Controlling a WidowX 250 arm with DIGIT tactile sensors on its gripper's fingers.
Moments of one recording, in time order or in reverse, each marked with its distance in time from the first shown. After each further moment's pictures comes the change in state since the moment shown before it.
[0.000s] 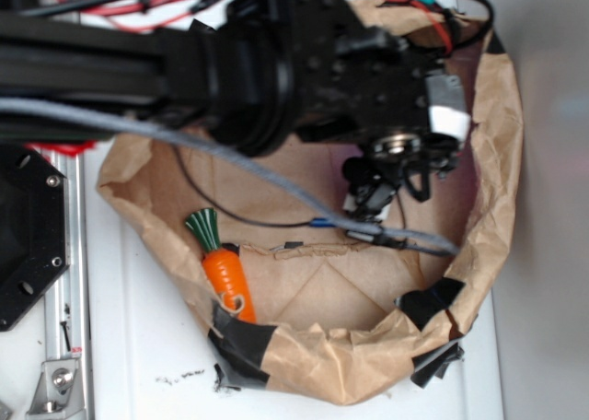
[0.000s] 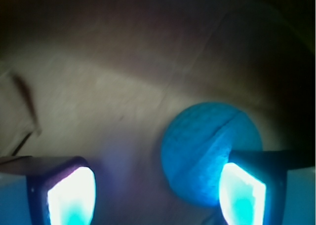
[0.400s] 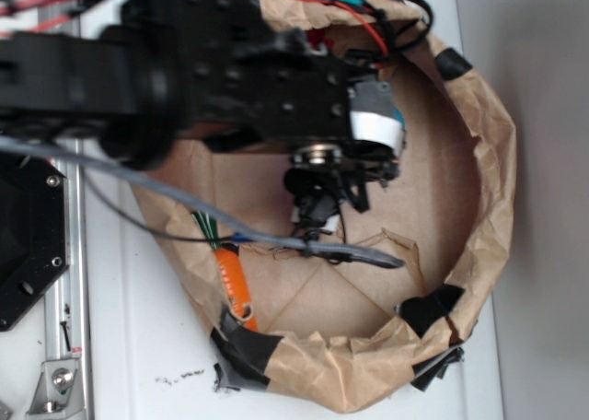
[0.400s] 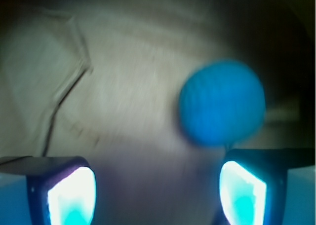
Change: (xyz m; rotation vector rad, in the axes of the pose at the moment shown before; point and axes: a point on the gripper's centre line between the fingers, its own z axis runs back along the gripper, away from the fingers) arm -0.030 -0.019 0.013 -0.021 0.016 0.022
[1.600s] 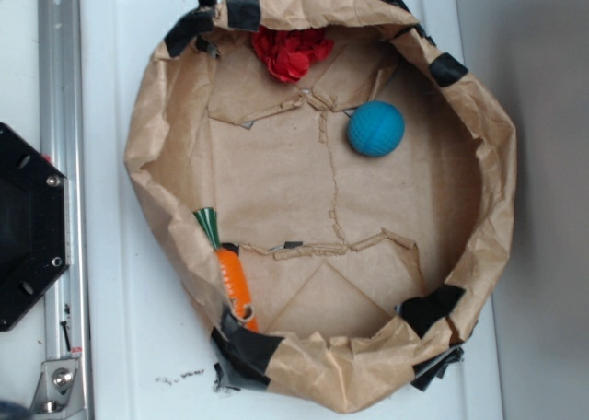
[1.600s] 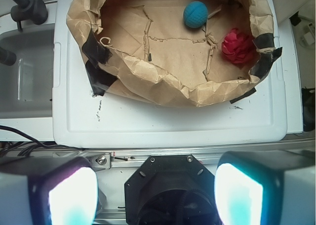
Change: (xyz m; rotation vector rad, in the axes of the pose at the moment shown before) arm -0.116 -0.078 0.219 -0.085 0.102 0.338
